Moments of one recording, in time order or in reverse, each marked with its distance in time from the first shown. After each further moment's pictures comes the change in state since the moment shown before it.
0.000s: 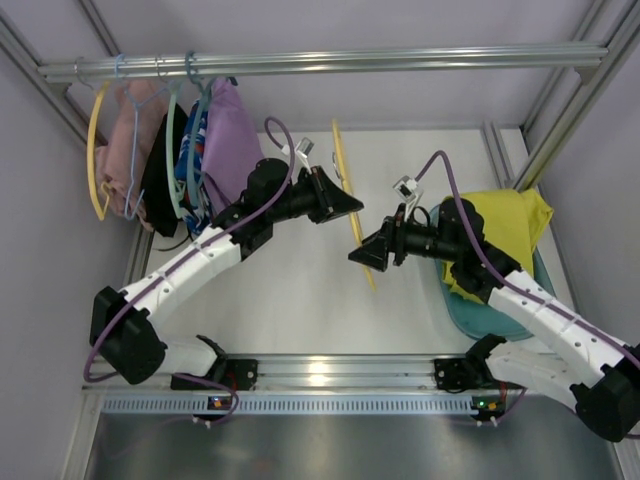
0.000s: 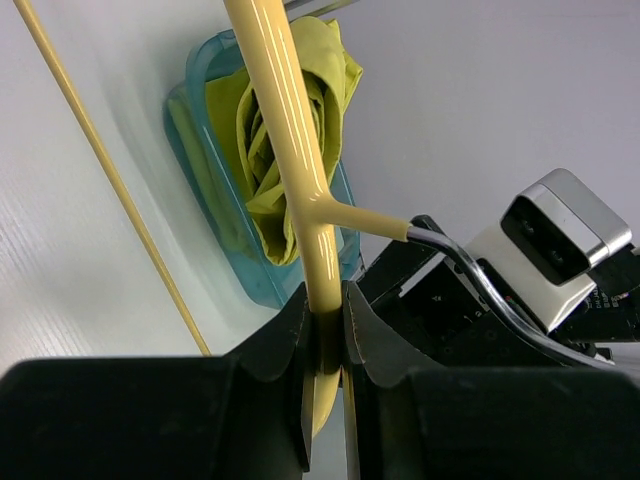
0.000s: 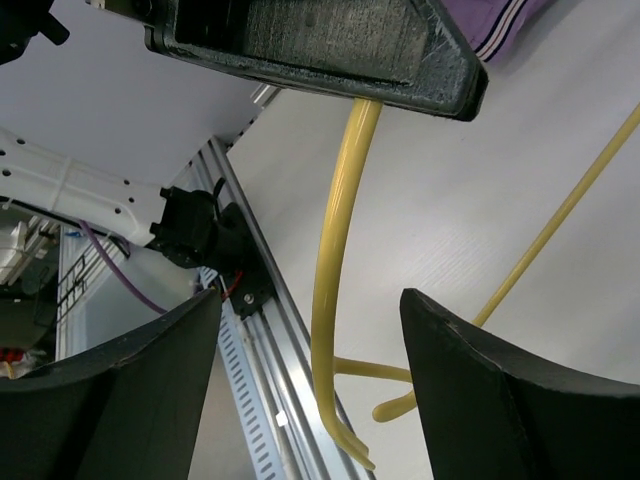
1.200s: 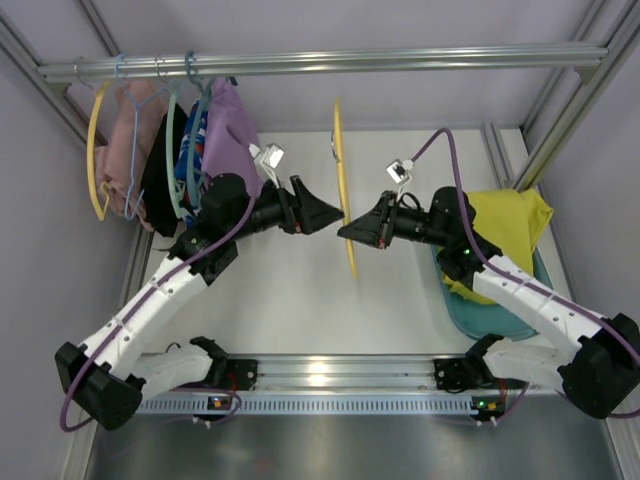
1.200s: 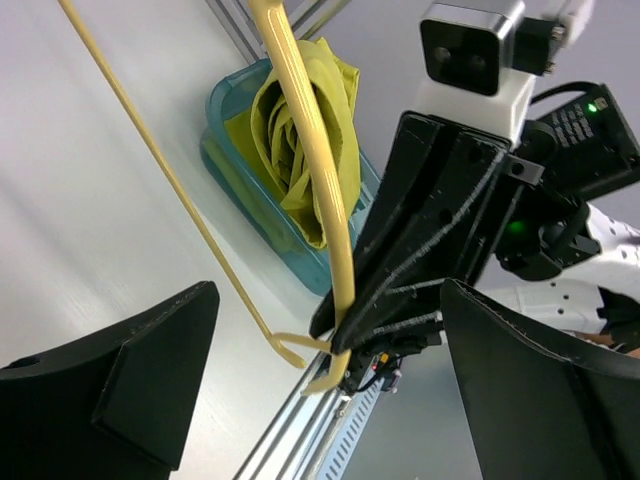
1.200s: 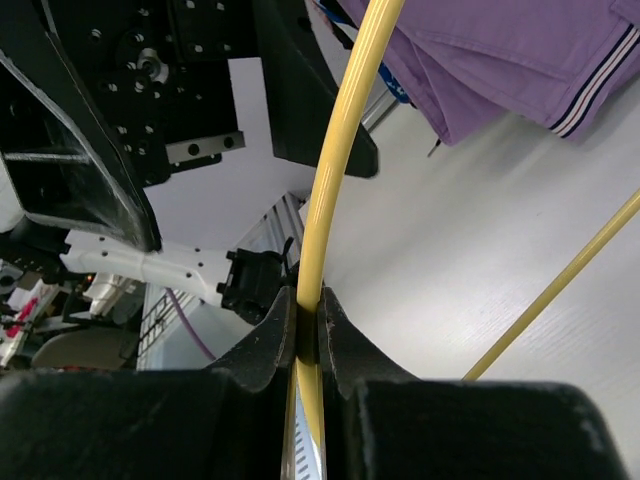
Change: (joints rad) left arm 0.055 -0.254 -0.093 -0.067 0.026 0.278; right arm -0.001 0.150 0.031 0.319 -0.073 0.245
